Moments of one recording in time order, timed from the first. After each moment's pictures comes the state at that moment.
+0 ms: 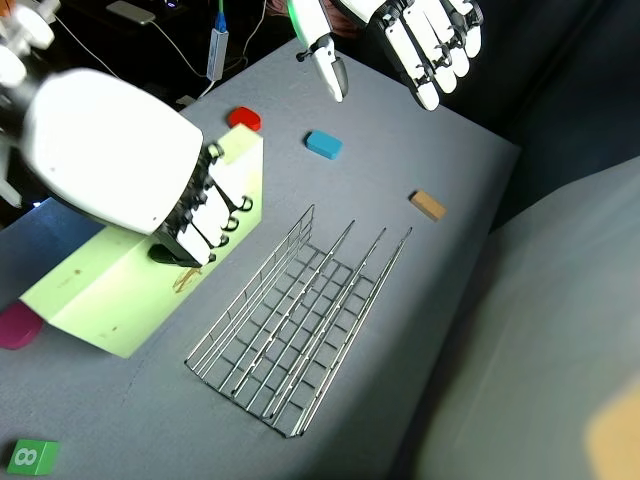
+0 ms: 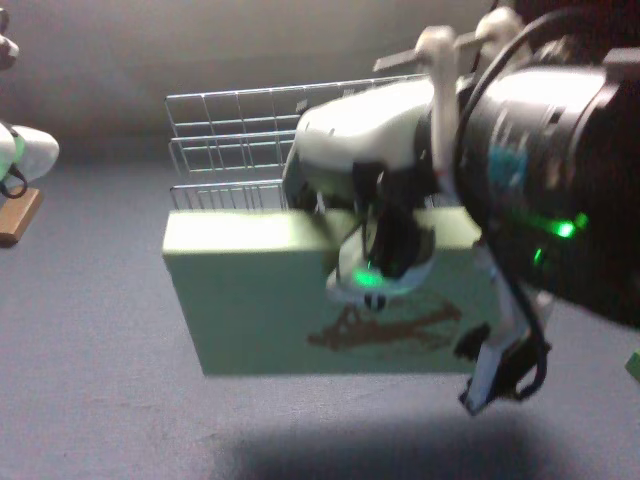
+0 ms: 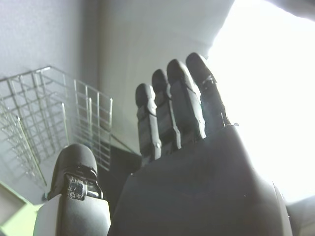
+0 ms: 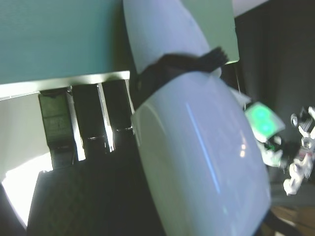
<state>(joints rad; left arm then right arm) 0.01 -0.53 0.55 1.26 0.79 0.19 -0.04 -1.24 0.66 -0.96 -0.95 0.31</state>
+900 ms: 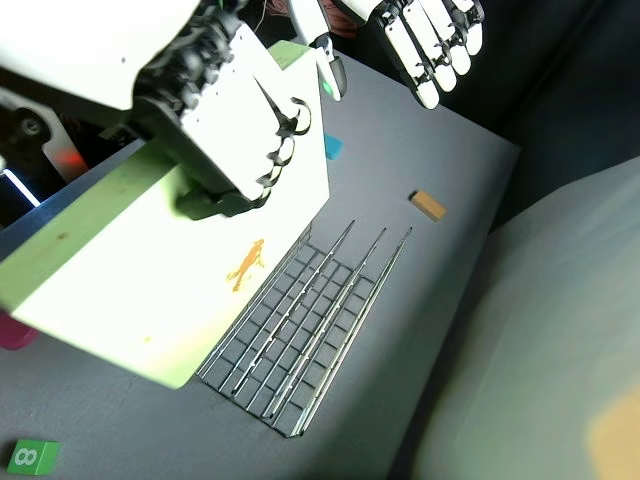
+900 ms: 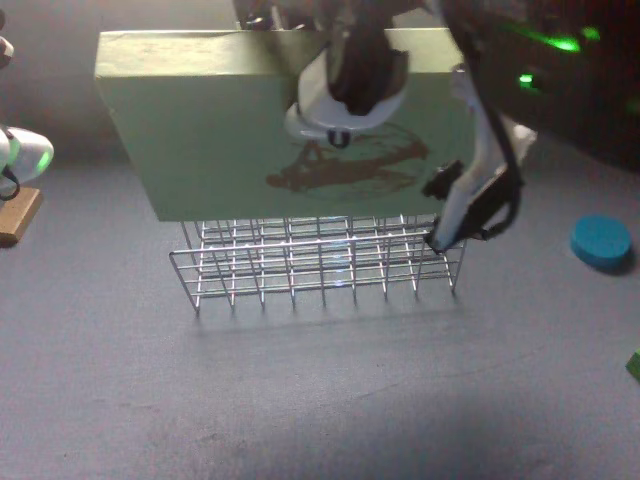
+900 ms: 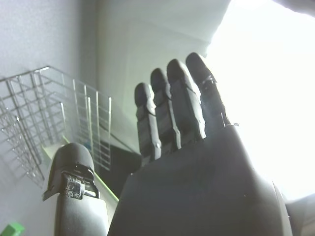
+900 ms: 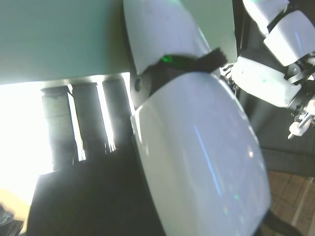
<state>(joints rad) 0.00 -0.52 0.55 1.26 0.80 0.21 0.10 -1.30 0.73 -1.11 -0.92 0.23</state>
